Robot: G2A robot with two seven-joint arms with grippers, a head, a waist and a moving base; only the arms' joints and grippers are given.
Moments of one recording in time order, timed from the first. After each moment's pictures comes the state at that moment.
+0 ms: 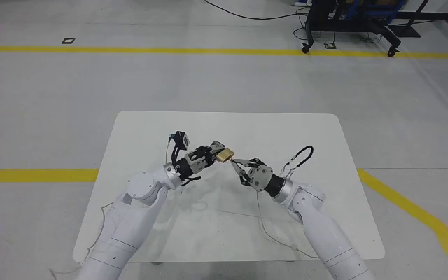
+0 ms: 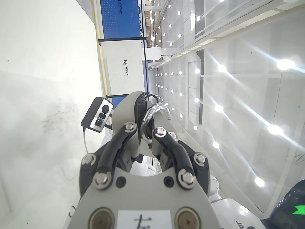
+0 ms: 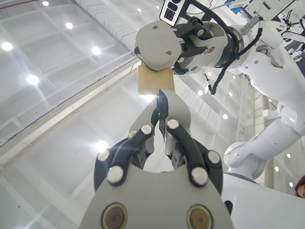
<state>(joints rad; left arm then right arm) 1.19 -1.24 -1.14 -1.41 -0.50 -0.14 -0.74 -1.38 -1.30 1.19 -1.48 1.32 0.49 0.71</state>
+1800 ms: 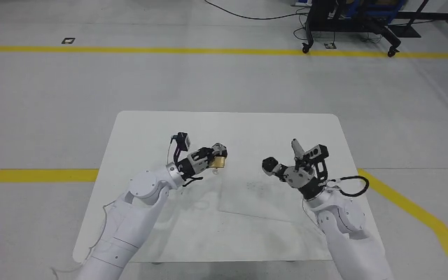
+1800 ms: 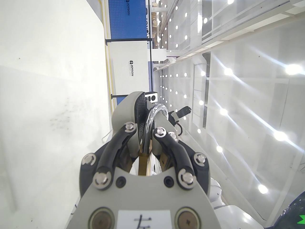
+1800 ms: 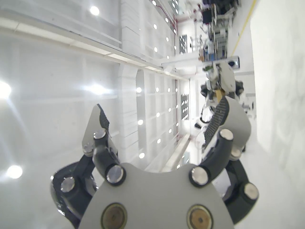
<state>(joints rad) 1.17 -1.24 -1.12 -1.40 -0.45 -0.08 -0.72 -1.67 -1.24 1.48 -1.76 0.68 -0.26 0.63</state>
